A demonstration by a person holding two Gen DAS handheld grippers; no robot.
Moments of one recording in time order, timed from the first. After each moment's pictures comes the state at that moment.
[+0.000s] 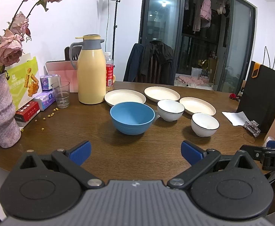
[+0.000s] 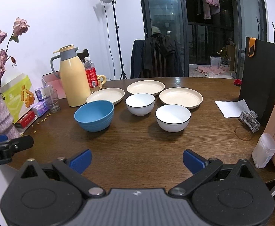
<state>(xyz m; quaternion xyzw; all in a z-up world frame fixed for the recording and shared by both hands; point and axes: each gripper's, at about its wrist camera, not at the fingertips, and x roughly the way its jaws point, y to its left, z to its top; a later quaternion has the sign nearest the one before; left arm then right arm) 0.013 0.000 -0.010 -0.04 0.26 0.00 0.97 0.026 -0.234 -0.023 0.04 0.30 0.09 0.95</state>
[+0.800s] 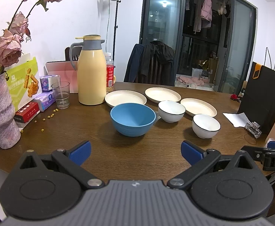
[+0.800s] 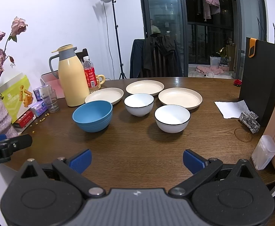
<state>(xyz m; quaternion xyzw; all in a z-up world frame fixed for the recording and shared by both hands) 0.015 0.002 -0.011 -0.04 0.26 0.00 0.97 0.034 -0.233 -0.026 0.04 0.30 0.09 0.95</state>
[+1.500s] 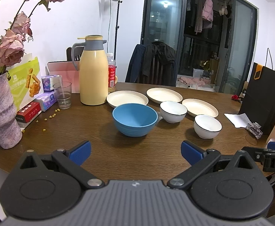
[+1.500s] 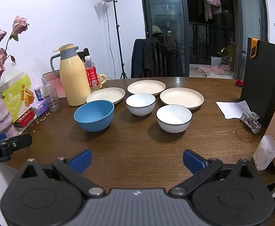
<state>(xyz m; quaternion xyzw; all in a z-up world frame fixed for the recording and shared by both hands) 0.024 0.010 -0.010 -0.04 0.26 0.01 0.97 0.037 -0.229 -0.027 0.04 0.30 0.09 0.95</state>
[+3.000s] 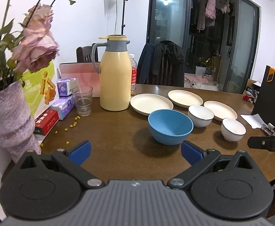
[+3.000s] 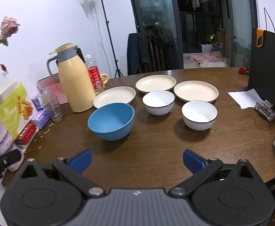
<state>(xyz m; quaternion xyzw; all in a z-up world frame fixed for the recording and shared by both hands) 0.058 0.123 -0.002 -0.03 0.27 0.00 0.96 0.087 -0.136 -0.013 0.08 0.33 0.05 0.94</state>
